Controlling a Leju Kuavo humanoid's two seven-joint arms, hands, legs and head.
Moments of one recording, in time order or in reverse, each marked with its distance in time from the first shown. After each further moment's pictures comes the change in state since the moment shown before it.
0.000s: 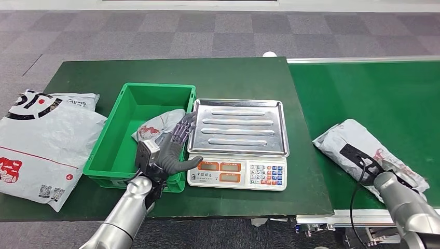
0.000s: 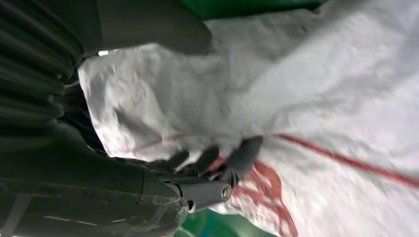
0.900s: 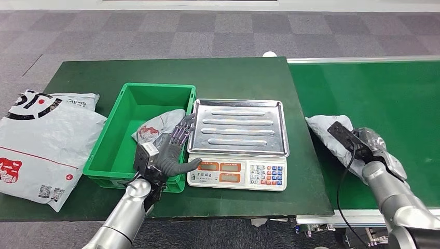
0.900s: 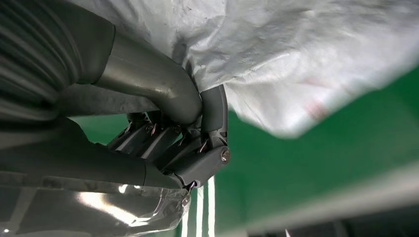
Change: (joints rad) left arm 0.028 0.008 -0.002 -0.035 0.002 0.009 0.000; right arm -0.023 0.068 -0.025 -0.084 -0.086 -0.312 -0.449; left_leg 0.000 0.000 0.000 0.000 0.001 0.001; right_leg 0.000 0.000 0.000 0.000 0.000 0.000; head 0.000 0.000
